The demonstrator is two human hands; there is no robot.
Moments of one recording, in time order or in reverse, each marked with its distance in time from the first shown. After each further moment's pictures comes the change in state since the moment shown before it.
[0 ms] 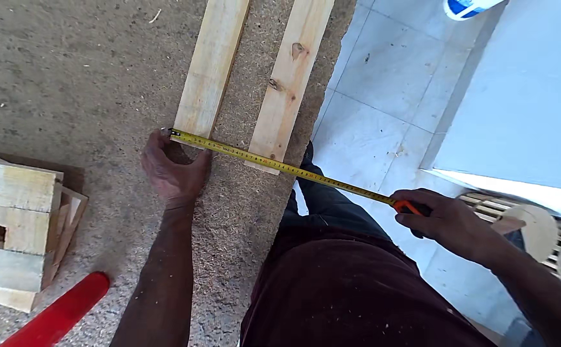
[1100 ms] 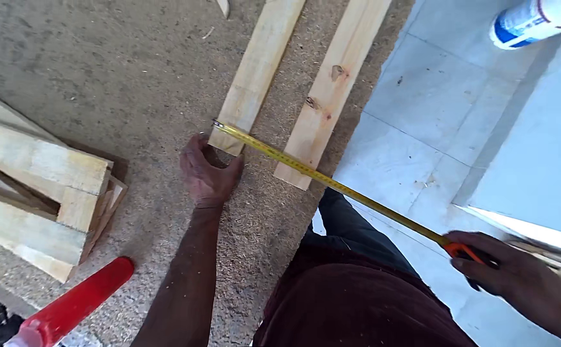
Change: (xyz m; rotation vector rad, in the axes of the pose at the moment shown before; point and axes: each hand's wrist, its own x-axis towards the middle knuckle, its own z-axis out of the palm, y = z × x) left_hand 0.000 0.001 0.000 0.061 -0.028 -0.055; right_hand -0.009 0.028 -0.017 -0.007 0.002 -0.068
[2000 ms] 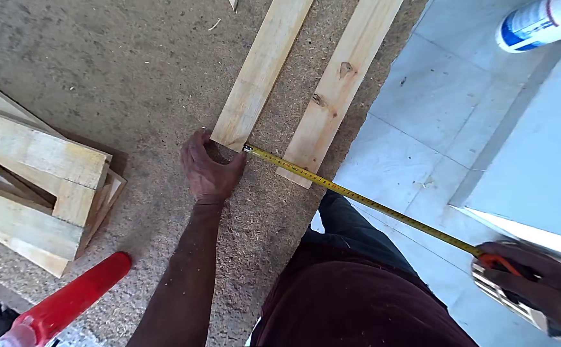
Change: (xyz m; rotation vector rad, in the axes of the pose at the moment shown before) left_hand 0.001 -0.002 0.001 0.011 0.017 0.034; right_hand -0.016 0.009 -0.033 -0.039 -0.028 0.082
